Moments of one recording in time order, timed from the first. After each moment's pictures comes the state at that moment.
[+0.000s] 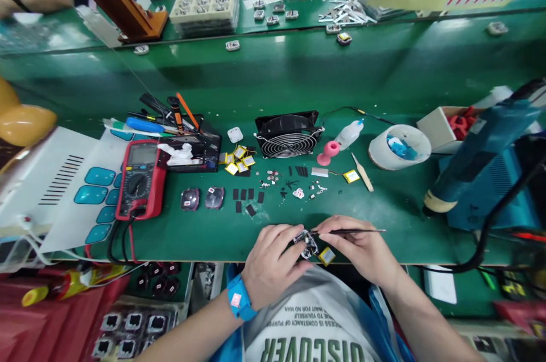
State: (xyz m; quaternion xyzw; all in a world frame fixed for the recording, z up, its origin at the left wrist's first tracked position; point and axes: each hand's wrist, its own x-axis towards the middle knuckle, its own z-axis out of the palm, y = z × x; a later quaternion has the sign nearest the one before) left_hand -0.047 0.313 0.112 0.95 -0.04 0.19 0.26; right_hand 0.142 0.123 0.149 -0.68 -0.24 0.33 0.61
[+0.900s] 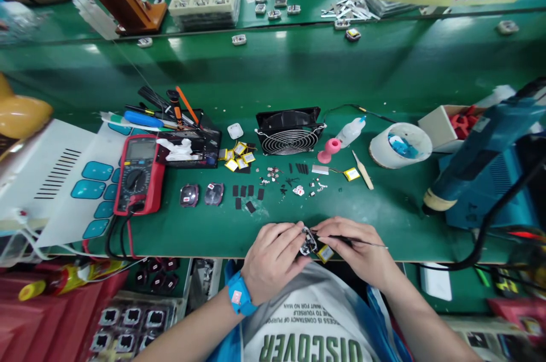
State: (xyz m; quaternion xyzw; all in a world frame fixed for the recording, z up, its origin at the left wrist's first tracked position) left_hand -0.047 0.312 0.110 0.95 -0.05 0.19 0.24; right_hand 0.142 0.116 0.152 -0.67 -0.35 0.27 0.59
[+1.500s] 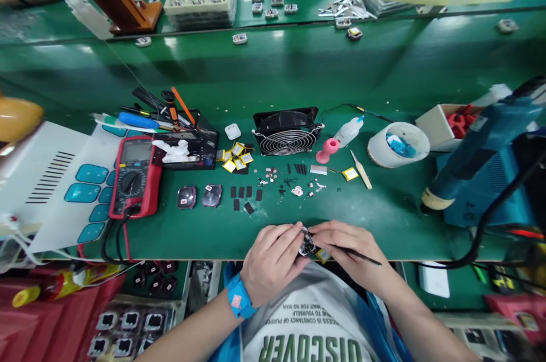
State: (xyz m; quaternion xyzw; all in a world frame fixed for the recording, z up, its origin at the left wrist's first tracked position) left_hand -0.041 0.309 0.108 0.95 -0.05 0.27 0.18; right_hand 0.137 0.110 0.137 -0.67 -0.48 0.17 0.54
